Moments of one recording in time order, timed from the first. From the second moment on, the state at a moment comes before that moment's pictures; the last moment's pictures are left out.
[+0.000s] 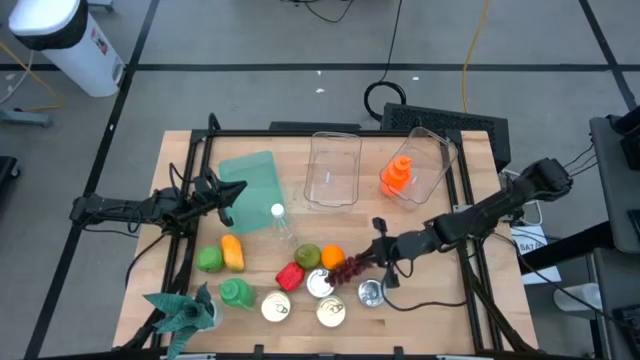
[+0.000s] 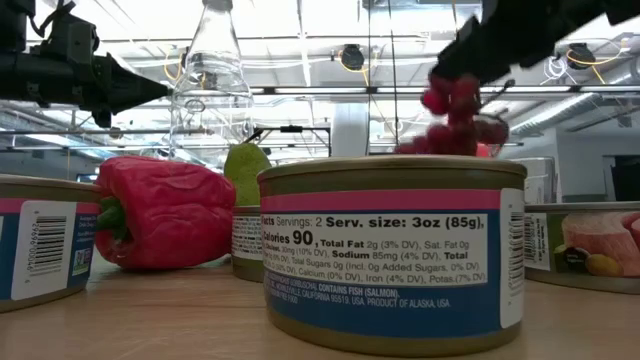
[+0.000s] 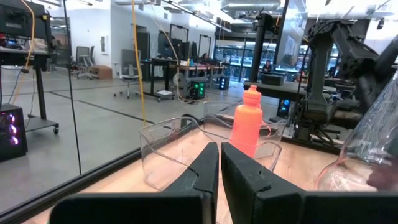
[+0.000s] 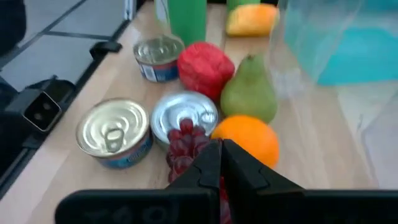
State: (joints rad) left arm -0.05 0.12 0.02 0.22 -0.48 -0.06; right arm 0.41 1.29 0.67 0.13 0.20 0.15
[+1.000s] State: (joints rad) left arm -0.05 0.12 0.02 0.21 -0.50 -0.03; right arm -0.18 1.35 1.06 -0.03 0.12 -0.09
